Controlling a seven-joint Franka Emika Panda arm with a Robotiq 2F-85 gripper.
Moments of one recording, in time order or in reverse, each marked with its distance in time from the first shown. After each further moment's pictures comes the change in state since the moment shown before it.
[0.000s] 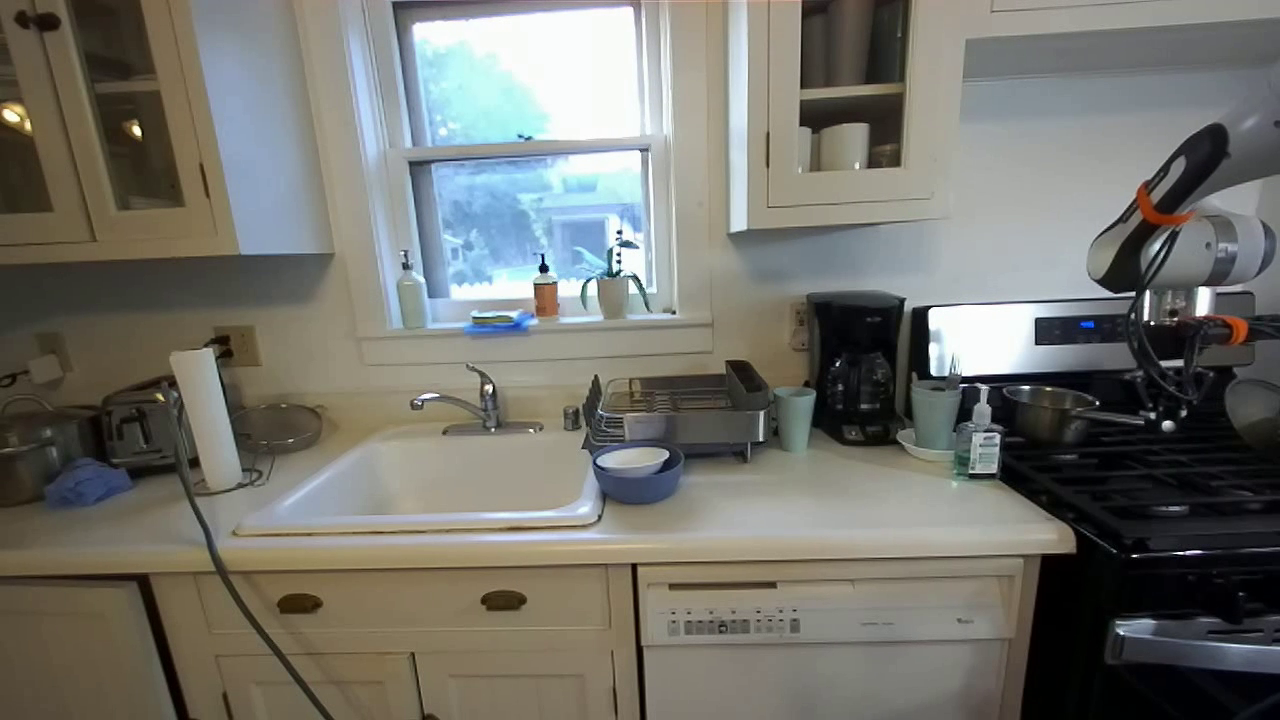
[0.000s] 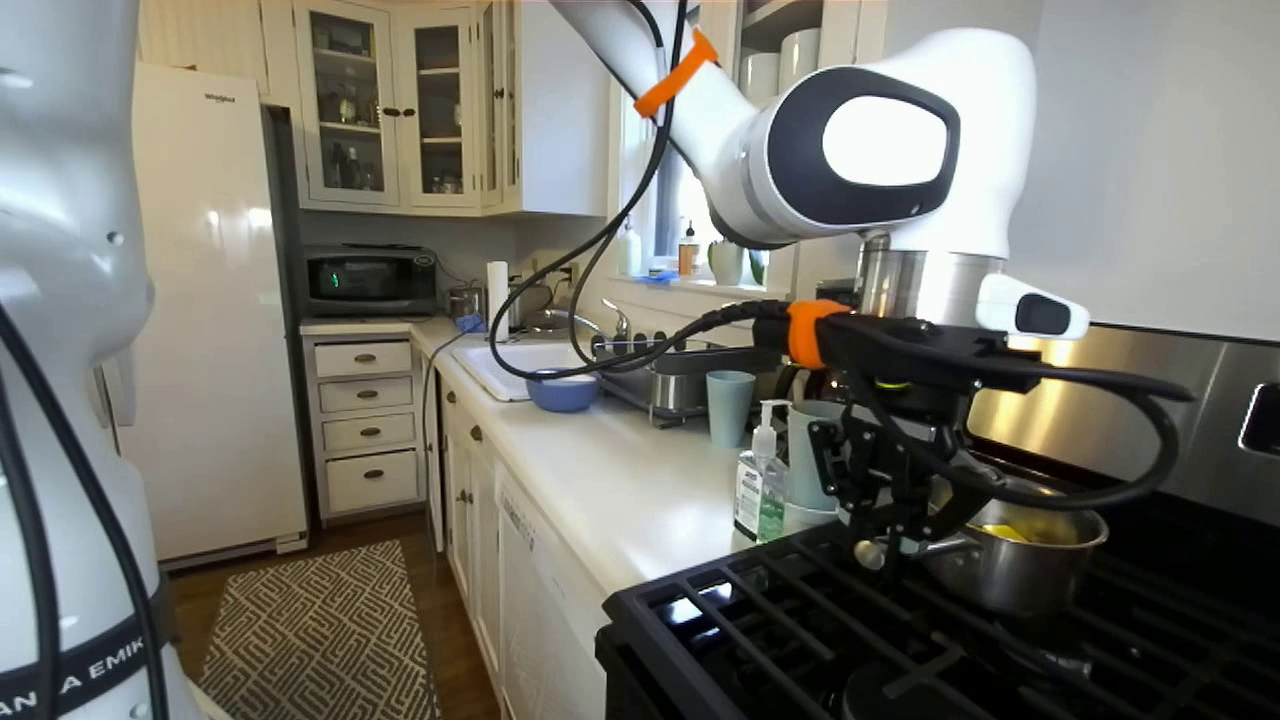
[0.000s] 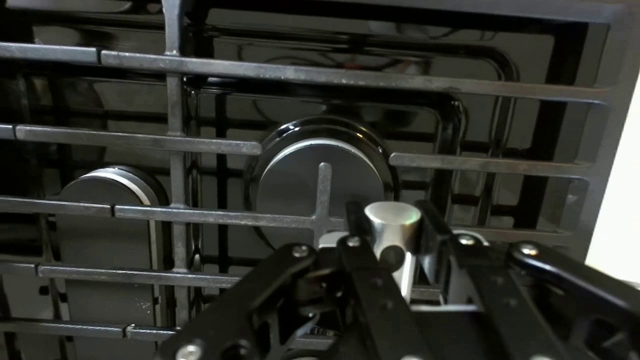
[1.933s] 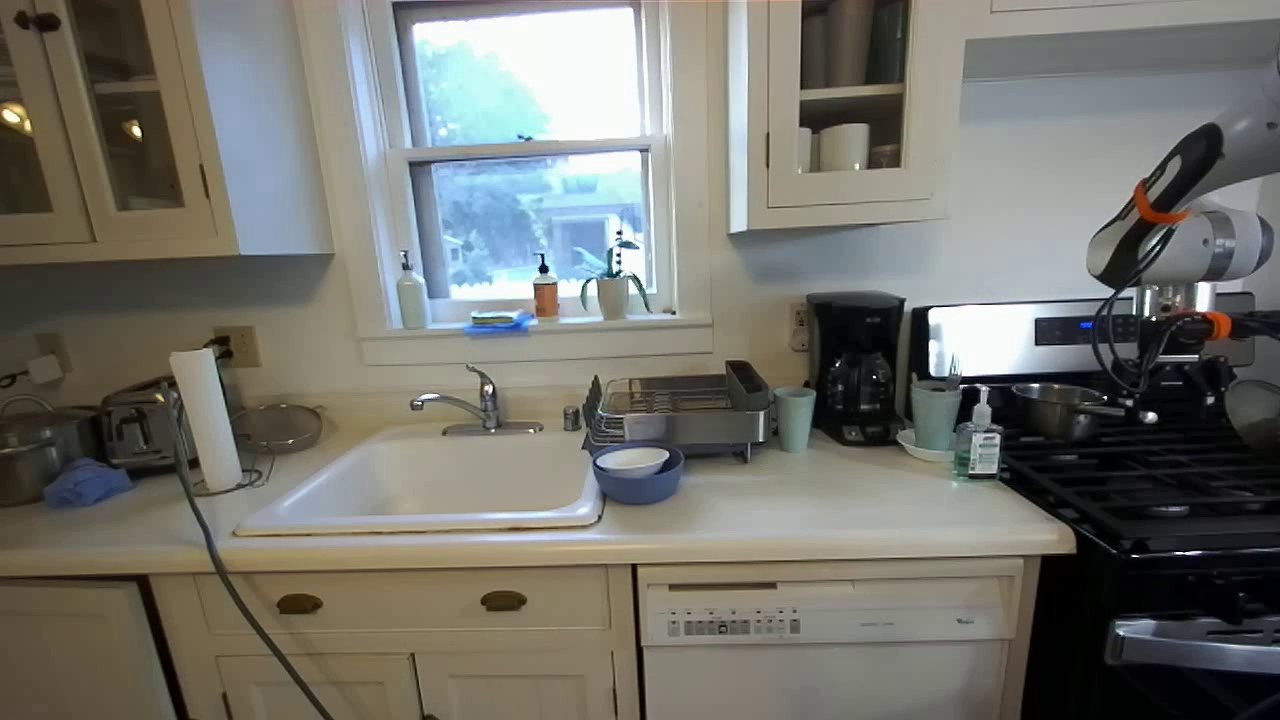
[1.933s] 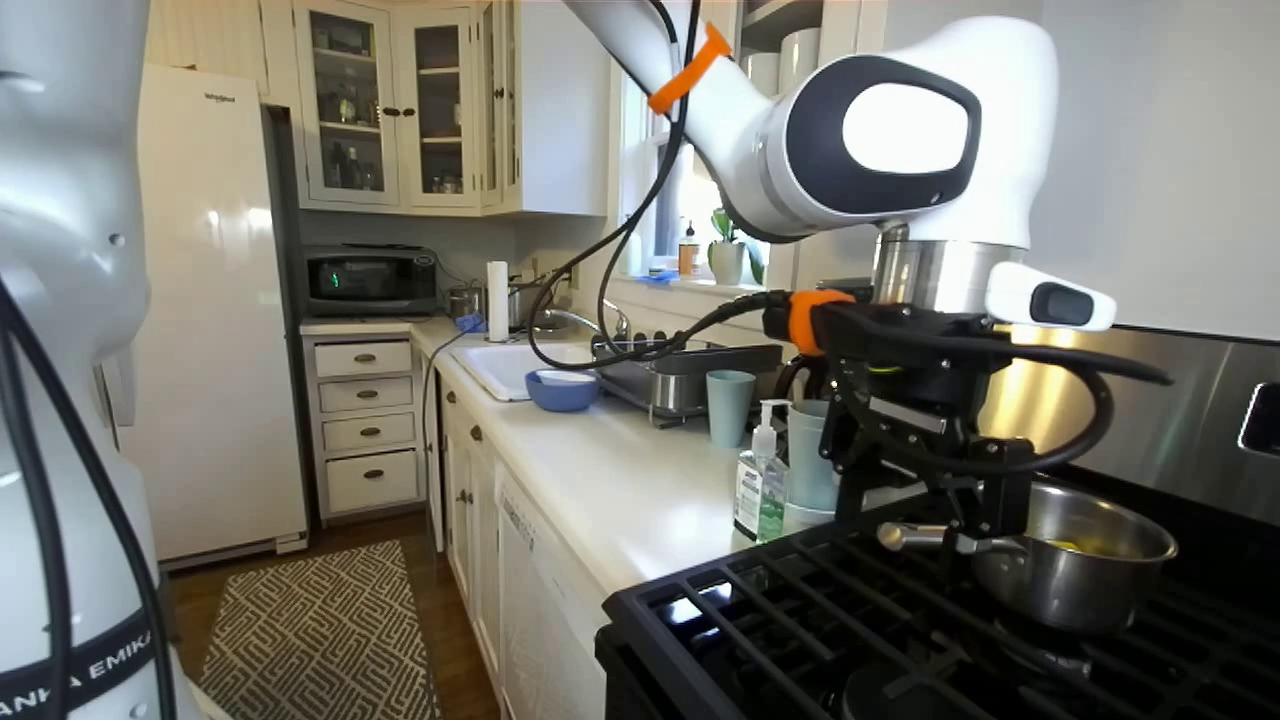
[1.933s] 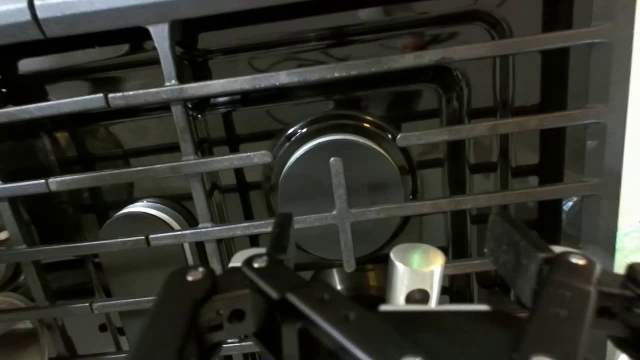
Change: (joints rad) arm 0.025 0.018 -0.036 0.043 0.007 -0.033 0.185
